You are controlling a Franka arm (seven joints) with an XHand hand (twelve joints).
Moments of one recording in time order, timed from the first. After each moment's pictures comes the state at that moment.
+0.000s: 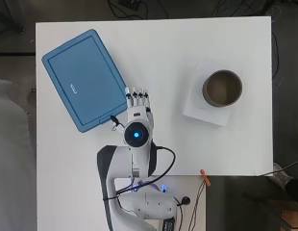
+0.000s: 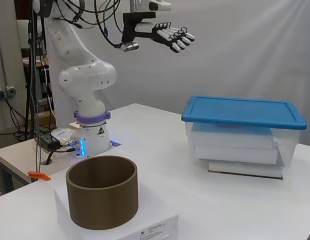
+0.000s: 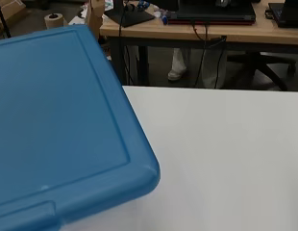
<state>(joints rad) 0.01 -0.76 0.01 -2.37 0.01 1.63 -0.93</state>
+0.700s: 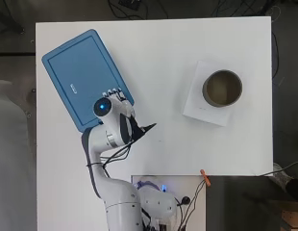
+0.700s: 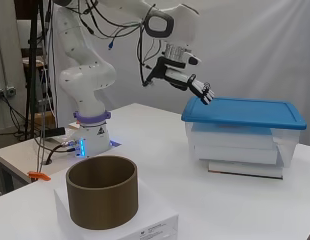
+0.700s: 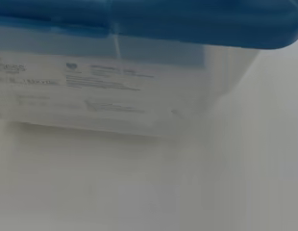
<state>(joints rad) 0.06 -0.42 0.21 -2.48 -0.10 1.87 -1.10</state>
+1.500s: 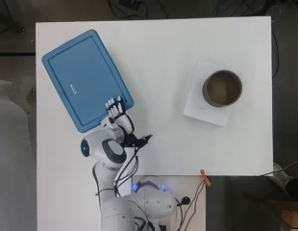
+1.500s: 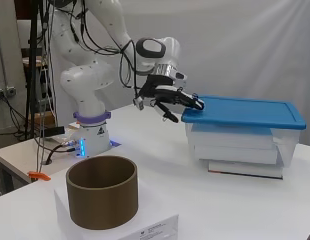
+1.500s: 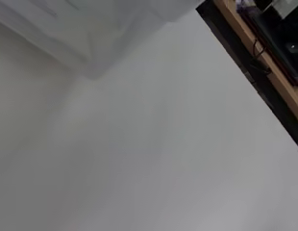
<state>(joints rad) 0.13 -0.57 0.38 -2.85 -0.66 2.19 -0.55</state>
